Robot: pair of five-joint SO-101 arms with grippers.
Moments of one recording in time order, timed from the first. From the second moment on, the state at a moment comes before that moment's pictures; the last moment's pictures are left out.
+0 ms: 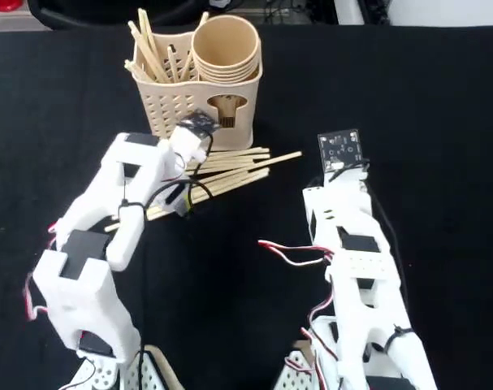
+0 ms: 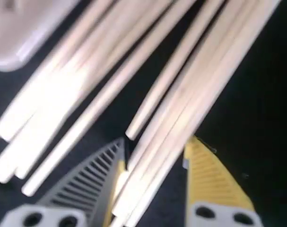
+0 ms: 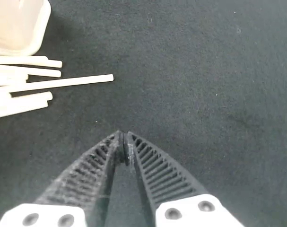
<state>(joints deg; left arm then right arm) 5.2 16.1 15.6 60.1 -33.7 4.0 -37.5 74.7 12.8 13.1</state>
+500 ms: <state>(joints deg) 6.5 16.1 17.5 72.7 -44.1 4.0 -37.5 74.7 12.8 13.1</state>
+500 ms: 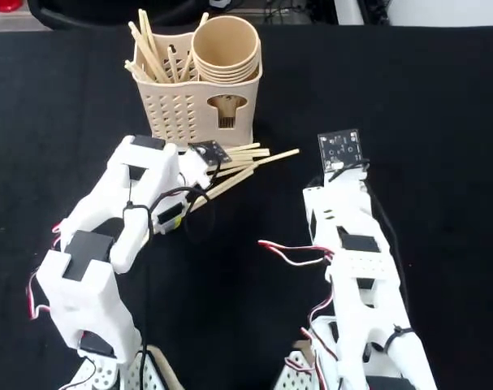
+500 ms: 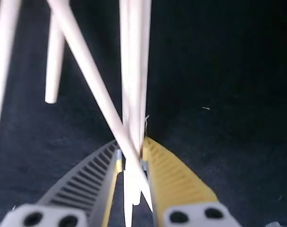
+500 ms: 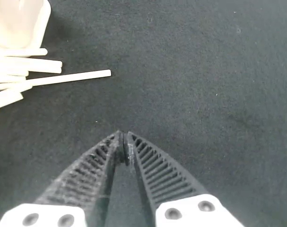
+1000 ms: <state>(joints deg) -4.1 1.1 32.7 80.5 -57.5 4.0 -37.5 74.7 12.8 13.1</state>
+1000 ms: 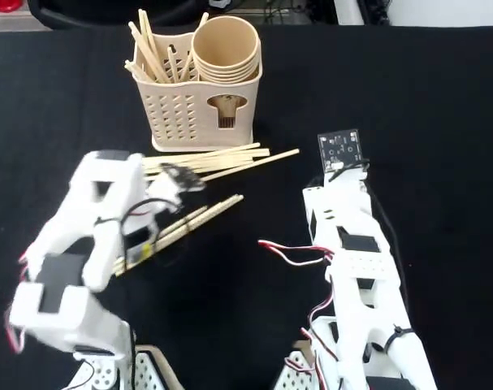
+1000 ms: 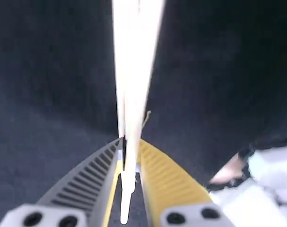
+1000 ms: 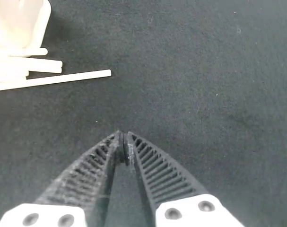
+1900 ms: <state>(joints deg) -39.1 -23.7 55.5 61.4 -82.9 4.0 -37.5 74.7 12.8 13.1</state>
